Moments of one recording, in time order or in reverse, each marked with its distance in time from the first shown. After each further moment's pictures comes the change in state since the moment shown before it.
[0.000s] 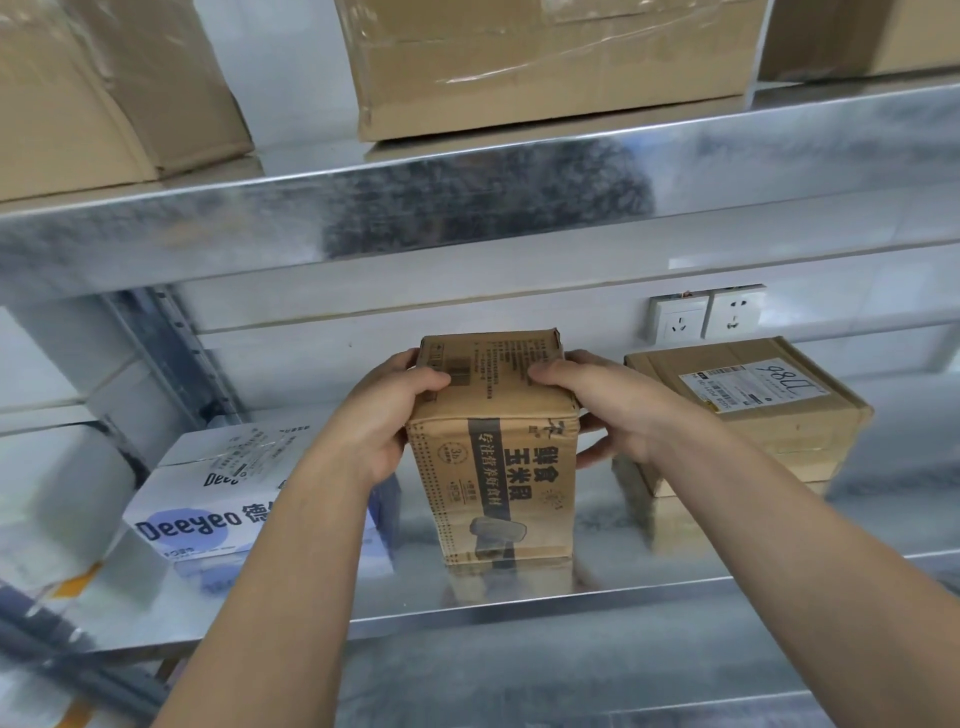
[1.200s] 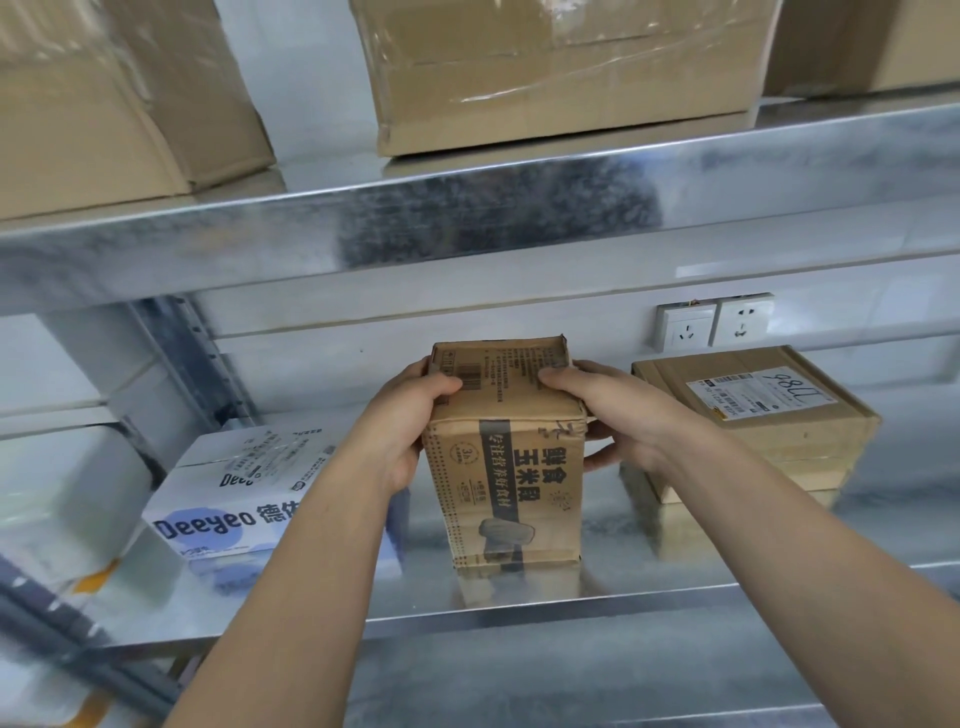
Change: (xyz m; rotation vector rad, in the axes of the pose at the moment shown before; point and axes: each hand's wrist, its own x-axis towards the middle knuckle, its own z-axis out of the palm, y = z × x) left_hand 0.002 -0.005 0.004 -0.020 0.040 -0.034; right_hand -0.001 0.002 0.001 0.074 0.007 0.001
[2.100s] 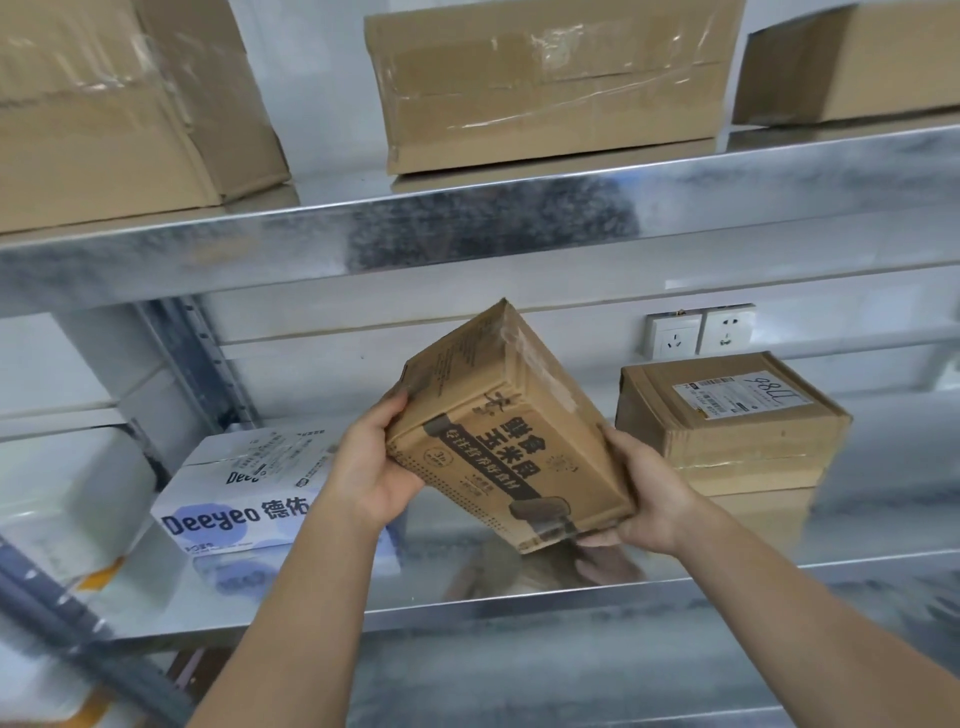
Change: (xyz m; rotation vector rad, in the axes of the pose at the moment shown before) left_hand -0.015 -0.033 -0.024 -0.546 -0.026 -0.107; right_hand -0.001 0.092 -0.012 0.598 0.003 0.297
